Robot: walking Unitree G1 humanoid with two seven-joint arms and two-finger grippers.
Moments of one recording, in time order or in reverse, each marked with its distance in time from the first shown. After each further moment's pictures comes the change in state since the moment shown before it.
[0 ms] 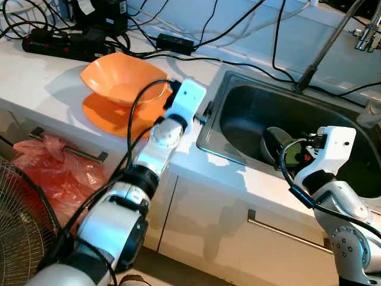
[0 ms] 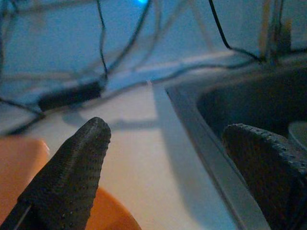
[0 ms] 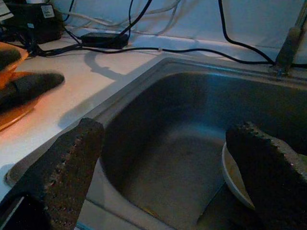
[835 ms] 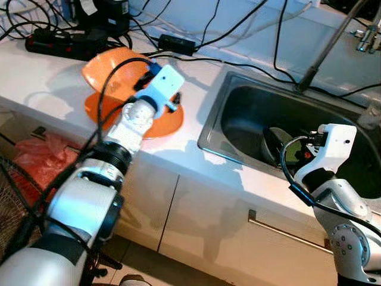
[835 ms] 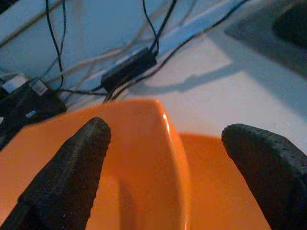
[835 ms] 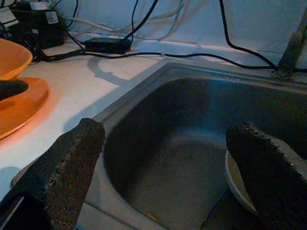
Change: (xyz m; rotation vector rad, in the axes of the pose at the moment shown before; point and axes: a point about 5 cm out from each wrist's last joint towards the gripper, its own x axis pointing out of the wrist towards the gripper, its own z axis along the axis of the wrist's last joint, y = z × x) left arm -0.008 0.065 -0.013 0.322 0.199 0.043; right arm 0.002 0.001 0.002 0.007 -0.012 0.002
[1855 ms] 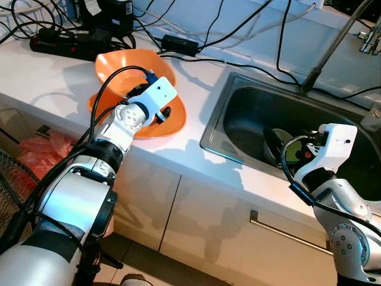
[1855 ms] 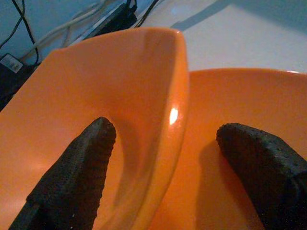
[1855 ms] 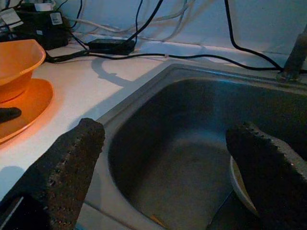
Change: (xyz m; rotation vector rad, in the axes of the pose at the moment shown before) left arm -0.004 0.006 -0.020 0.100 0.117 -0.111; right arm 0.001 0.000 0.000 0.004 -0.003 -0.003
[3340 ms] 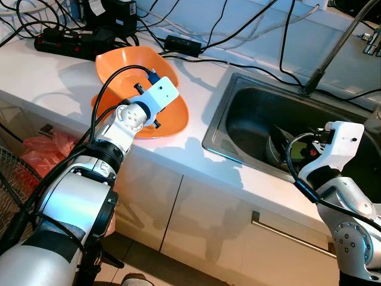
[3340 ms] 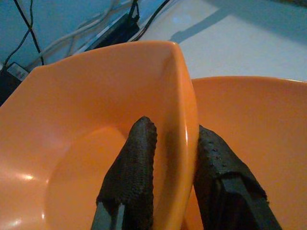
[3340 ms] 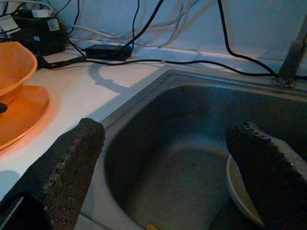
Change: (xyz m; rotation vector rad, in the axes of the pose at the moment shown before) left arm 0.001 -0.002 0.004 0.011 -0.043 -0.001; right arm 0.000 -0.005 0.005 0.000 -0.019 -0.023
